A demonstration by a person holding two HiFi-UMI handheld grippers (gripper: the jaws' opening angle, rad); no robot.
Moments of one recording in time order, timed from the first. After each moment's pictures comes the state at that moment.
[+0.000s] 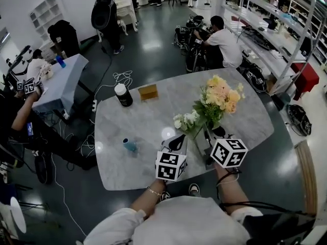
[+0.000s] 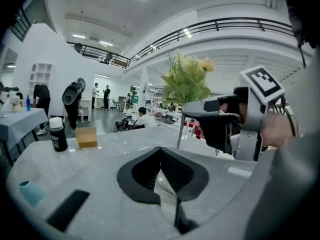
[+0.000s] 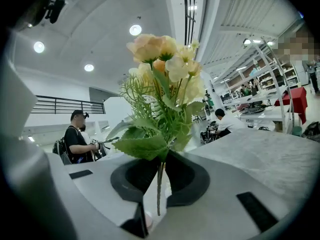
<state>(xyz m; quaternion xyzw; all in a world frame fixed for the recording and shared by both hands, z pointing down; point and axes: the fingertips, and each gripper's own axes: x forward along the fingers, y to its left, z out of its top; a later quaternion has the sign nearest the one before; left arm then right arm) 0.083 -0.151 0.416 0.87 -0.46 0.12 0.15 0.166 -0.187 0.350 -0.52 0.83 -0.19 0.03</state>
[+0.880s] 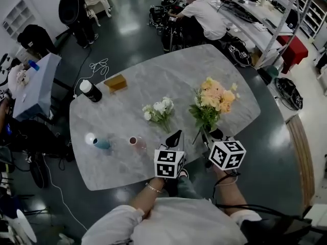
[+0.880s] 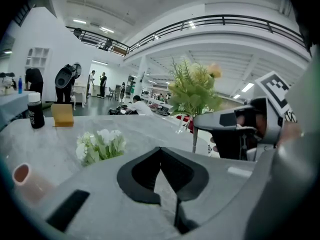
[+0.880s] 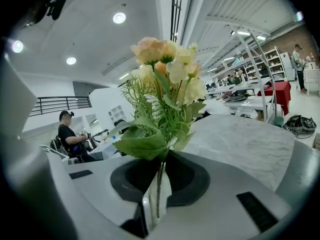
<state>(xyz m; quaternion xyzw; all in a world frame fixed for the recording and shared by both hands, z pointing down) 0.200 -0.157 0.475 0.87 -0.43 0.14 0.20 0.289 -0.165 0.430 -0.56 0.79 -0.26 -0.02</state>
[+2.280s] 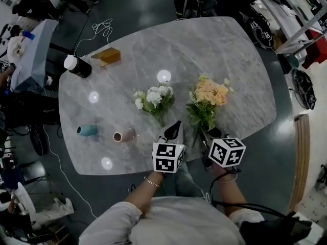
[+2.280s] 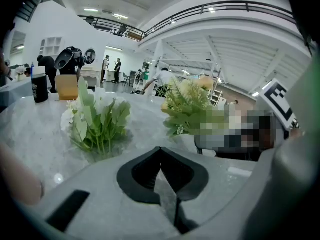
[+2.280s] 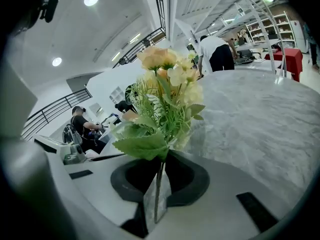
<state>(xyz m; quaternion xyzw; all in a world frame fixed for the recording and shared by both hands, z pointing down) 0.222 -0.208 0.569 0.81 -0.49 0.19 0.28 0.303 -0.208 0.560 -0.46 0.78 -0.40 -0.11</state>
